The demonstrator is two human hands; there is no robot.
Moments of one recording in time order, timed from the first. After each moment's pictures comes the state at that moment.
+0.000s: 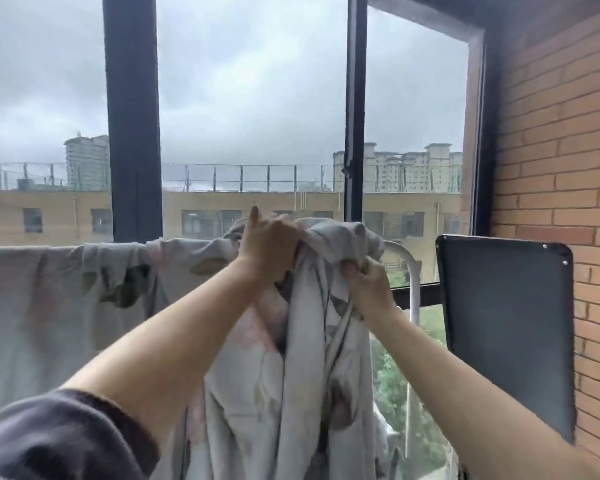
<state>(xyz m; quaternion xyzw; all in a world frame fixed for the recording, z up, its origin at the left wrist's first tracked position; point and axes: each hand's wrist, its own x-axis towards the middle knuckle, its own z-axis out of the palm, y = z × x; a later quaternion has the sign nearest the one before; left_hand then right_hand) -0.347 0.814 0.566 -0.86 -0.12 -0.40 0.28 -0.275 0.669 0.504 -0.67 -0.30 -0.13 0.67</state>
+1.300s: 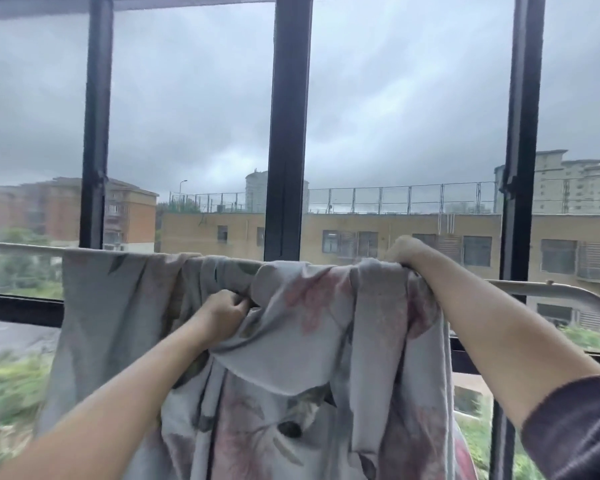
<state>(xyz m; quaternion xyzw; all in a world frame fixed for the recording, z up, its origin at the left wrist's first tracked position) -0.535 0.939 0.504 -0.83 -0.38 -0.38 -0.18 -0.240 0.820 0.611 -0.86 -0.44 -0.07 0.25</state>
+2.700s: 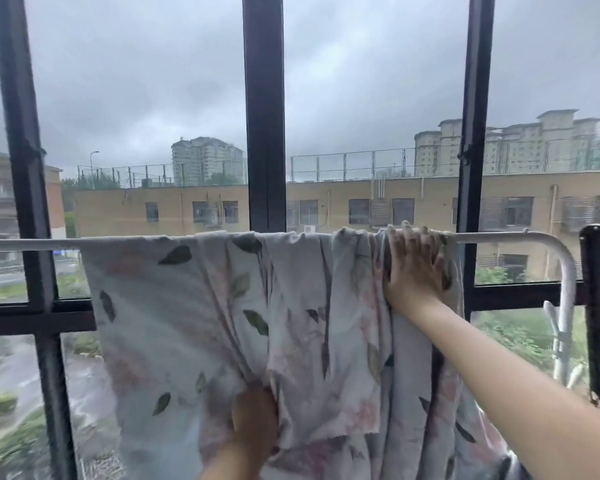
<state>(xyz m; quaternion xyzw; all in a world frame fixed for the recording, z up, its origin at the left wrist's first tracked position) -0.559 0.953 0.323 -0.91 -0.41 -0.05 0.08 -0.353 0.802 0.489 -0.83 -0.35 -0.36 0.24</state>
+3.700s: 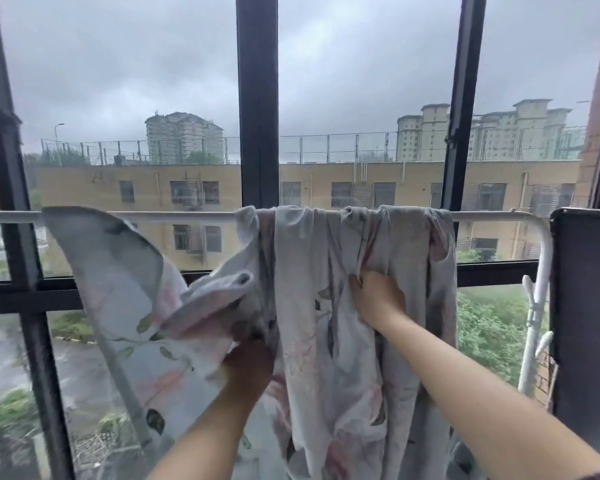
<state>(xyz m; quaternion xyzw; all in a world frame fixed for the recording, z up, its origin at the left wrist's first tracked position) -0.577 0.961 0.352 -0.90 -0.43 -0.12 0.01 -0.436 0.808 0.449 -0.88 -0.33 -0.18 0.30</state>
